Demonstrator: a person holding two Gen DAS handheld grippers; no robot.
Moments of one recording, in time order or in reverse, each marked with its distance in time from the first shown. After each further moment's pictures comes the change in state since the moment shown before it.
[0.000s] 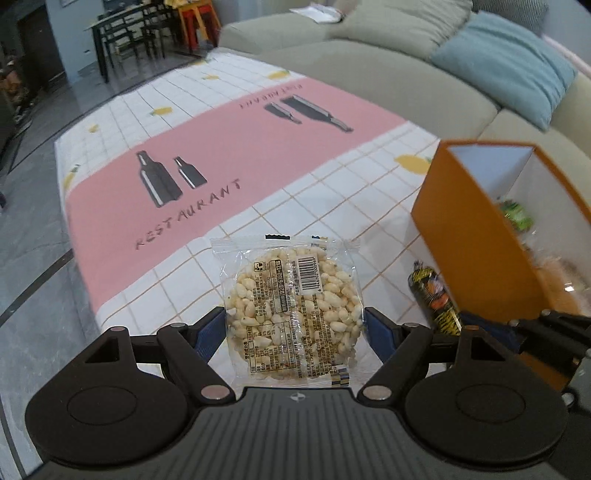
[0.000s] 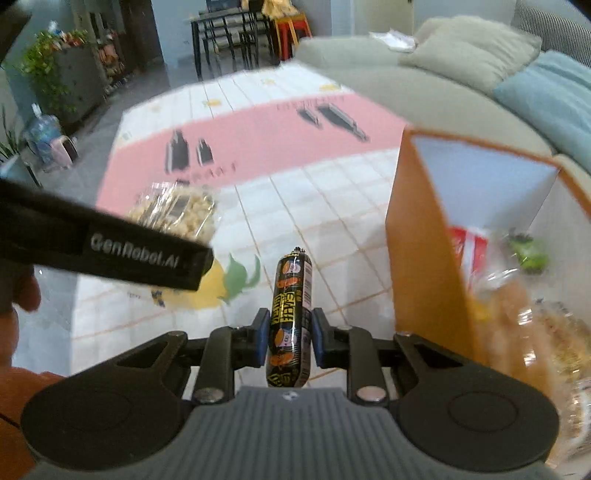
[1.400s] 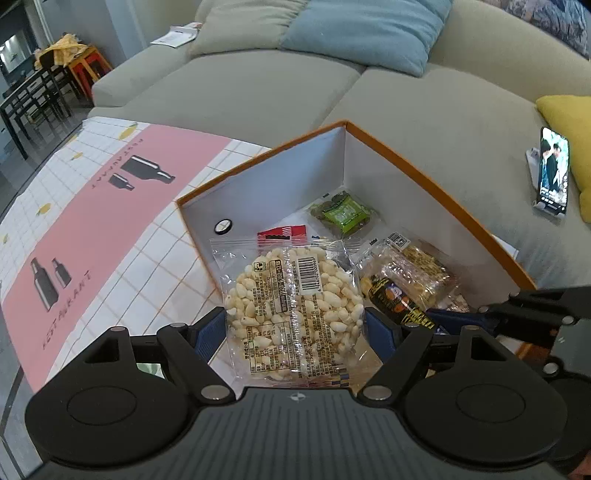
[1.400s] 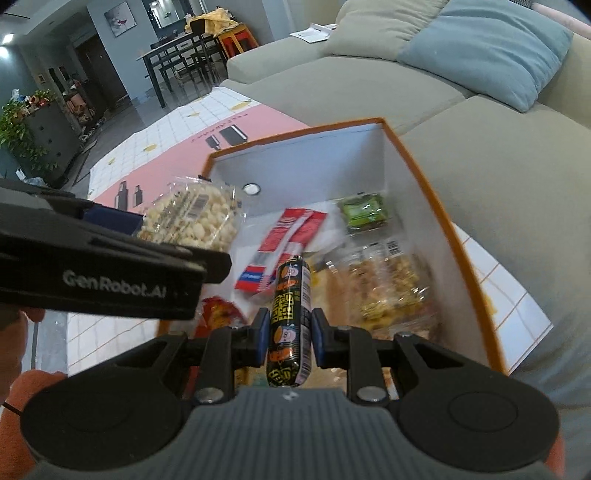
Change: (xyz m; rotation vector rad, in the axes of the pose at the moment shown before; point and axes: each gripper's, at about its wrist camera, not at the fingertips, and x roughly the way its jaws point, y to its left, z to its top) left arm 0.002 -0.207 0.039 0.327 0.036 -0.097; right arm -0.082 -0.183 -0.027 0.217 0.046 0.017
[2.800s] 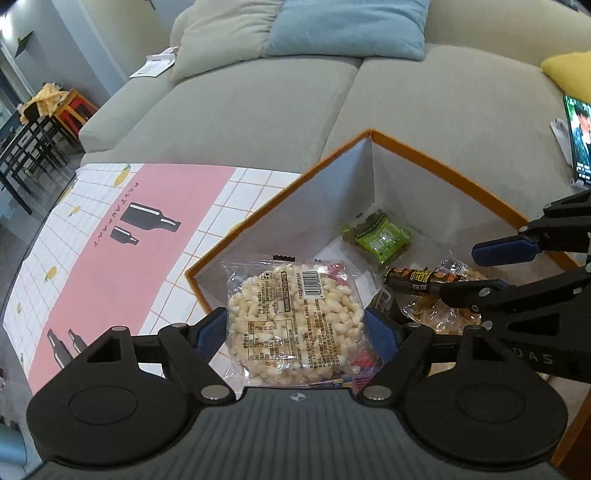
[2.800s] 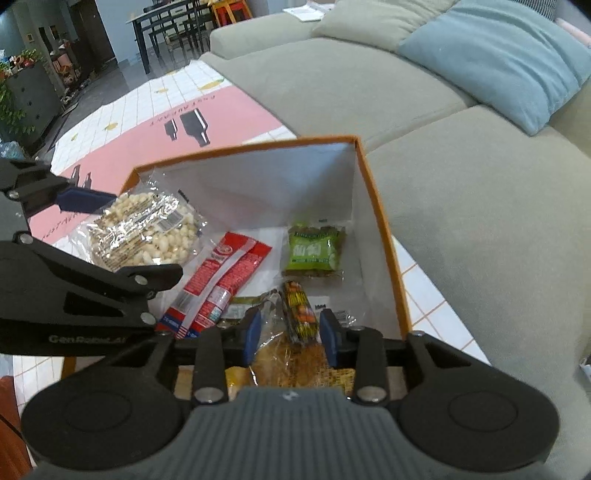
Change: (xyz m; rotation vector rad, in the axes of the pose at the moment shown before) left arm 0.044 0.009 0.040 0.164 -0.021 0.080; right arm 0.050 -0.028 0.067 -0.085 0.070 -0.090
